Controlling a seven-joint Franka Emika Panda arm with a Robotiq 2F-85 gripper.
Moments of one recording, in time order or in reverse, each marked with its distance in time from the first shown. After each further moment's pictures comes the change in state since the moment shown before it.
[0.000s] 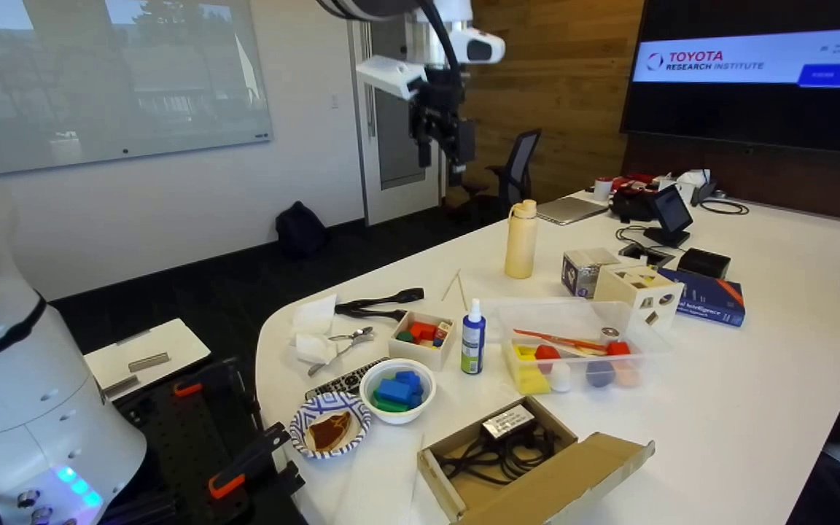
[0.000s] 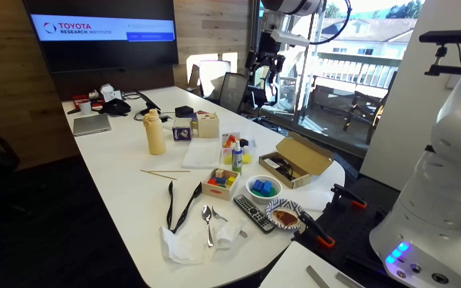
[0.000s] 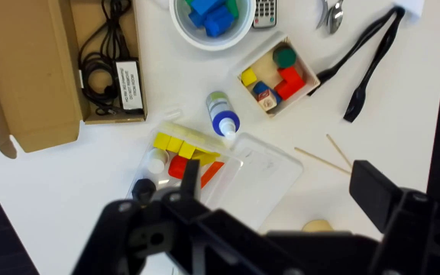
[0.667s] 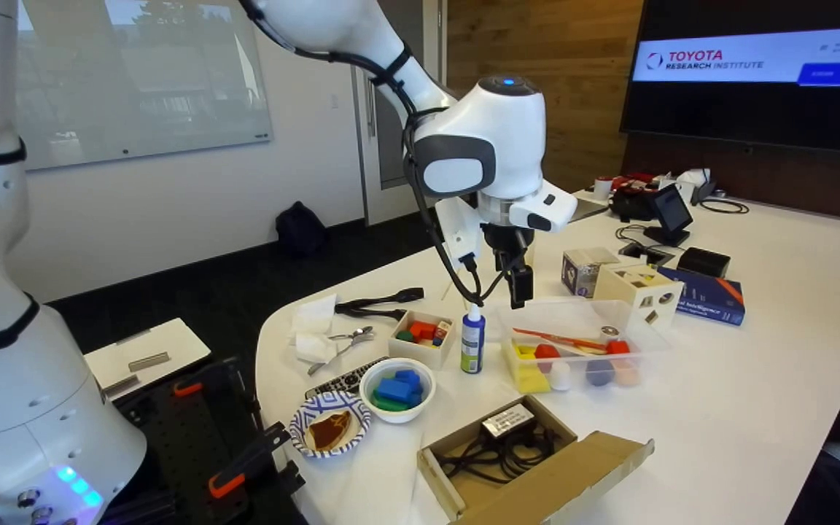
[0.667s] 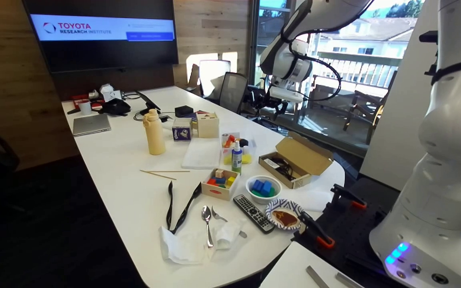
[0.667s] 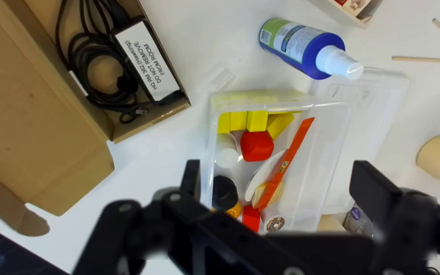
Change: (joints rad) arm -0.169 0.412 0.021 0.009 0.337 0.502 -0.070
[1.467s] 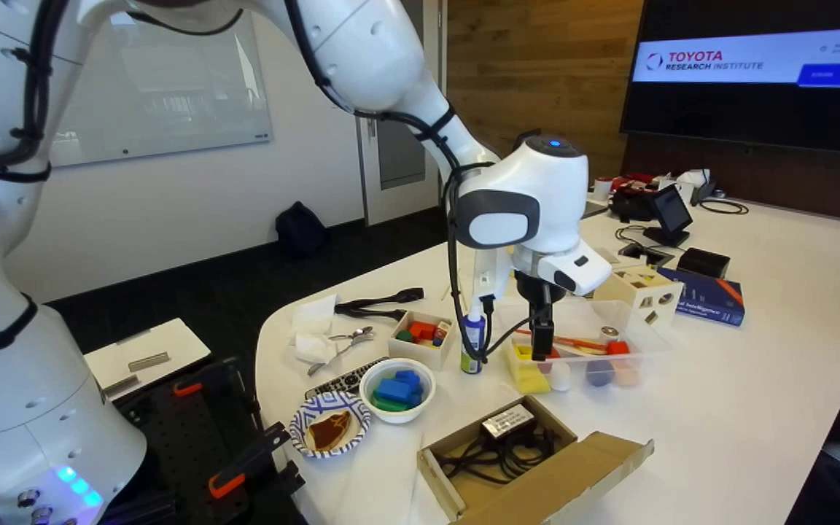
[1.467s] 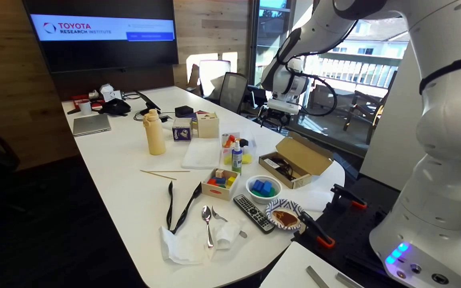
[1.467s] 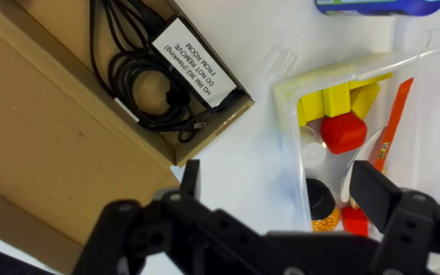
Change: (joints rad) arm -0.040 0.247 -0.044 0.203 -0.066 -0.034 0.295
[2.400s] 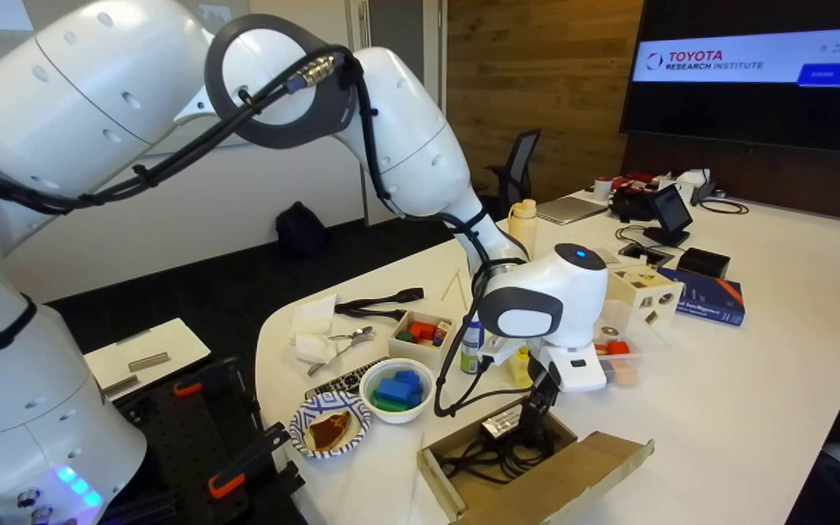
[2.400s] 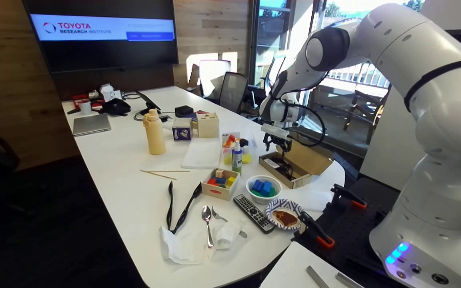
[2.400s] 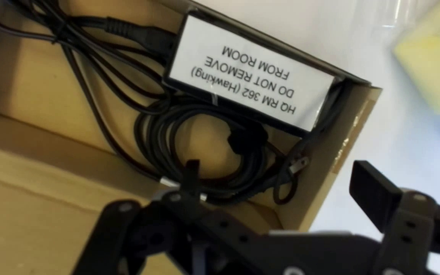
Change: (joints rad) arm -0.008 0.389 -0.059 0.294 0.005 -0.067 0.467
